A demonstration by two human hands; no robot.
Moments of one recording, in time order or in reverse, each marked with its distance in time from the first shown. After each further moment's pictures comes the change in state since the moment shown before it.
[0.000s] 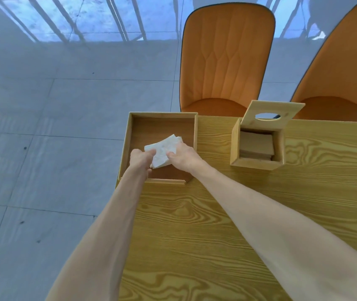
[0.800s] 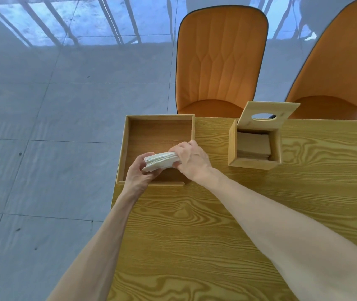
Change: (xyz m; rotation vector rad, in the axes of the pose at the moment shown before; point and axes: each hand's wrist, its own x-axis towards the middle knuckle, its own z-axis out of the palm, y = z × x) left_hand -0.011 -0.051 -0.025 0.071 -0.264 0.549; right_hand -0.006 0.032 -0.003 -0.446 0.288 -0.380
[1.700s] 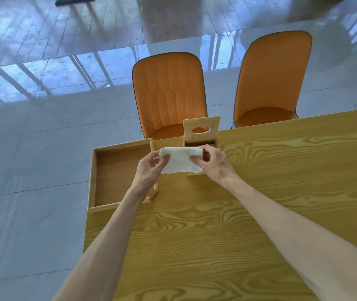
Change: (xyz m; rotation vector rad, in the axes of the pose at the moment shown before) left_hand -0.032 0.112 0.112 -0.020 -0.182 0.168; right_hand -0.122 0.102 -0.109 0.590 0.328 0.333
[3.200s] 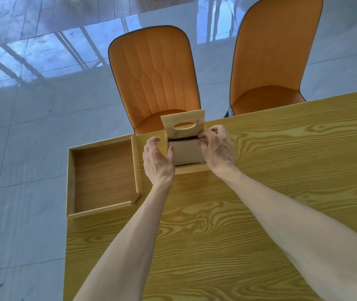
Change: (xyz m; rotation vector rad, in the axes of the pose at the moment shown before) left_hand 0.060 -0.009 0.107 0.573 0.483 0.036; right_hand 0.066 0.058 -0.014 -0.477 0.298 0.019
